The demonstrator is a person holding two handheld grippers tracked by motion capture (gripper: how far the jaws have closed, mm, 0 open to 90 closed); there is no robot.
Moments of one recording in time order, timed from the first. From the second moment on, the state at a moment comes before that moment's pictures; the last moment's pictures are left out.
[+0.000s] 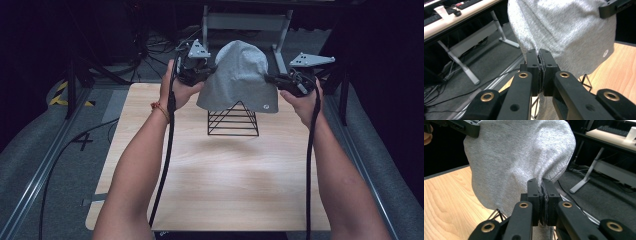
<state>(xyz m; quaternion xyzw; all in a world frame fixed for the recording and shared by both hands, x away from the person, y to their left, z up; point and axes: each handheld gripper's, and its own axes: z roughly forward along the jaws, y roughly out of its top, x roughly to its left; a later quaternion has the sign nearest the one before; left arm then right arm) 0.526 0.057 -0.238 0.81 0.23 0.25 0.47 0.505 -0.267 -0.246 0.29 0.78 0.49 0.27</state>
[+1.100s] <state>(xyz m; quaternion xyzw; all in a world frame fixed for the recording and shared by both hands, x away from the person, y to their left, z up) 0.521 0.055 -0.342 0.84 0.22 0.20 0.46 0.509 -0.277 -0.360 0.33 0.81 0.43 0.21</state>
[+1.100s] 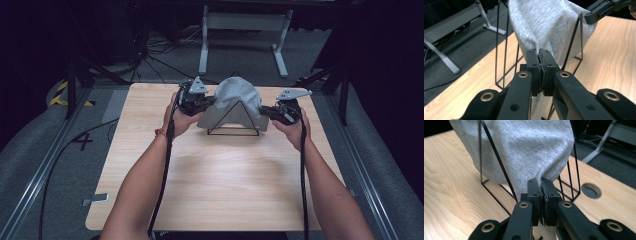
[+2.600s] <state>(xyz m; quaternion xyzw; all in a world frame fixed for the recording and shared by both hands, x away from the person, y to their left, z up) 0.440 0.142 -0.372 0.85 0.25 0.23 0.42 0.432 -0.308 -0.351 0.31 0.82 0.40 0.25</state>
